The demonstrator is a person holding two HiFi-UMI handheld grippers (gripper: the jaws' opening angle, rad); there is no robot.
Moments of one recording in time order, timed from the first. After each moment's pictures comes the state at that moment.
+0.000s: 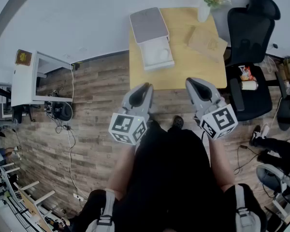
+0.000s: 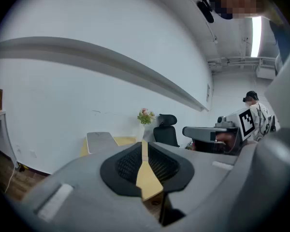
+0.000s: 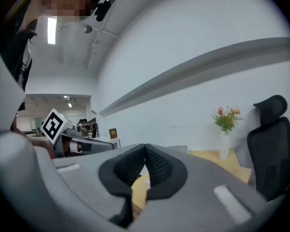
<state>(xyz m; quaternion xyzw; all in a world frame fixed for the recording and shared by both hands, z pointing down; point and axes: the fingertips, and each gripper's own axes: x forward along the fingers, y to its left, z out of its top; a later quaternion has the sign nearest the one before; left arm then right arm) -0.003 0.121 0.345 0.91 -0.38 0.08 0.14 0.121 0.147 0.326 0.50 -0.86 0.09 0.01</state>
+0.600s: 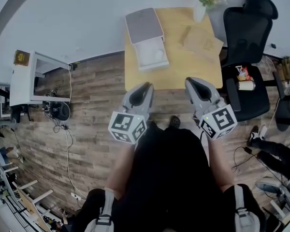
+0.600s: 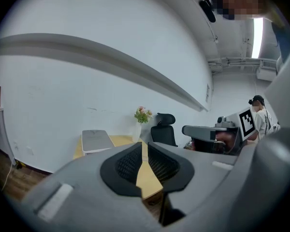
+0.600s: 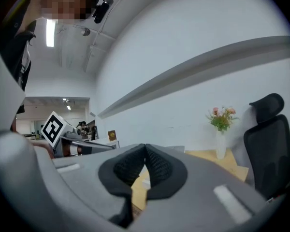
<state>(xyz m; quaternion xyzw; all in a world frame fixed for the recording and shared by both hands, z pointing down) 0.030 0.129 0.351 0.91 -0.37 0.08 0.15 0.152 0.154 0.328 0.50 -0.86 0.10 0.00</state>
